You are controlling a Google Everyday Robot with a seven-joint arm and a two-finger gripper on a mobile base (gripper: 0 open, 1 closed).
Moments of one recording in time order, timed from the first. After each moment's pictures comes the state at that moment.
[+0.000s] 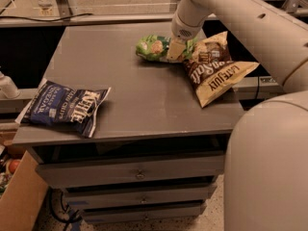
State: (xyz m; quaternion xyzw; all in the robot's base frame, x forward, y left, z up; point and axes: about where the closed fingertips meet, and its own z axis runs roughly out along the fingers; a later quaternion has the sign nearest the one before) arm 0.763 -0.082 0.872 -0.62 0.74 -0.07 0.26
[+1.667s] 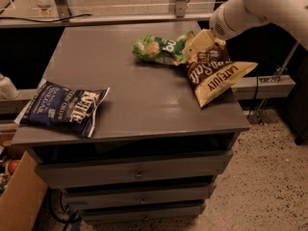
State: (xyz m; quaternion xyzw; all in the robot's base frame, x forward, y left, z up) arm 0.735 -0.166 0.922 -0.38 0.83 -0.01 0.42
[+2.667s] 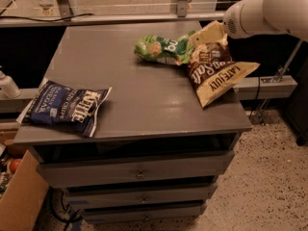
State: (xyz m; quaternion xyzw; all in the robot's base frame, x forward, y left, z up) arm 0.734 -0.193 0.954 -0.28 0.81 0.01 0.51
